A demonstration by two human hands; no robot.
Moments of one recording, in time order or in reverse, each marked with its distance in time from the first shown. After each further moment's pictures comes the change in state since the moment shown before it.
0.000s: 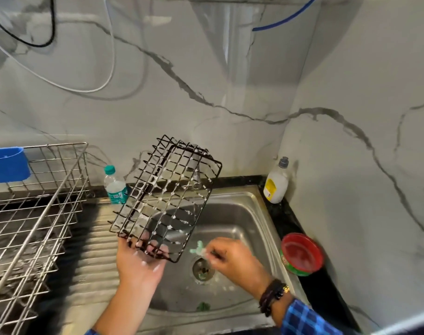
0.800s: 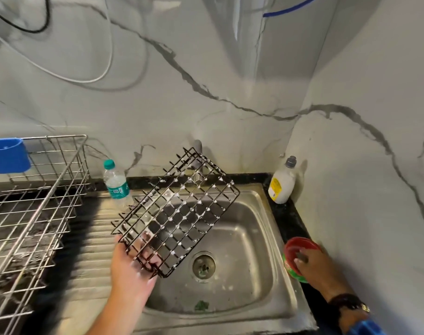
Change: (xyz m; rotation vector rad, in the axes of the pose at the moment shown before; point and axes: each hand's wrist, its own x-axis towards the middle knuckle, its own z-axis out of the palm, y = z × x) left_hand -0.009 -0.001 -0.008 0.102 0.085 0.054; right_hand -0.078 0.150 -0.087 -0.303 0.074 0.973
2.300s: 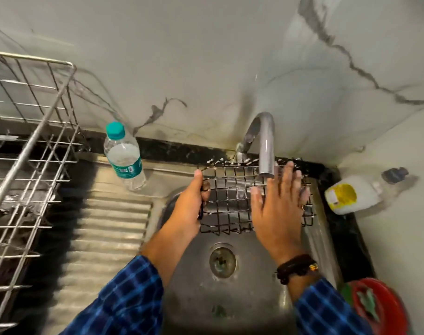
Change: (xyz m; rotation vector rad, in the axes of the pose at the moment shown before) left_hand 0.235 -0.030 0.048 0.606 -0.086 -0.308; right_hand 0.063 -0.288 0.077 -0.335 0.272 -0.424
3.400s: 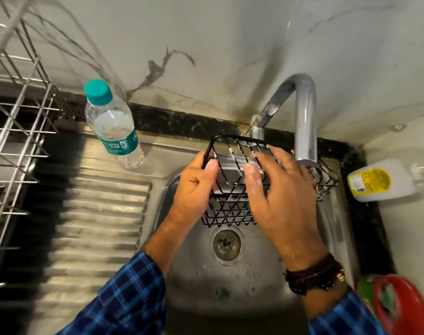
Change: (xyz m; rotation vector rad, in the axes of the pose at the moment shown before) left_hand 0.002 -0.006 -0.014 0.291 -0.162 0.748; right_hand 0.001 -0.048 -0.025 0.148 -0.019 -0.116
